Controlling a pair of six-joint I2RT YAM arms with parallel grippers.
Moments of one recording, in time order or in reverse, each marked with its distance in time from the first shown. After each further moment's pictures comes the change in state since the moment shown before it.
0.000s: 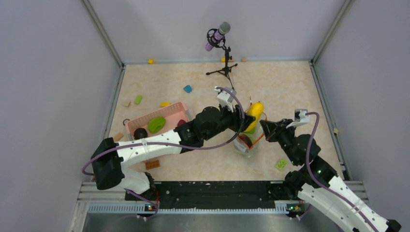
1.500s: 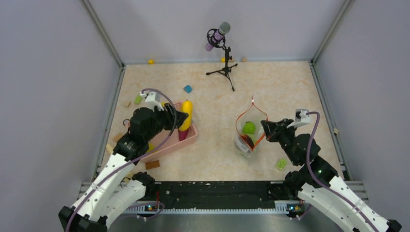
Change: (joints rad) left arm 0.669 -0.672 -0.338 -0.575 0.158 -0.051; right arm 0.000 0.003 0.013 -0.040 0.043 0.027
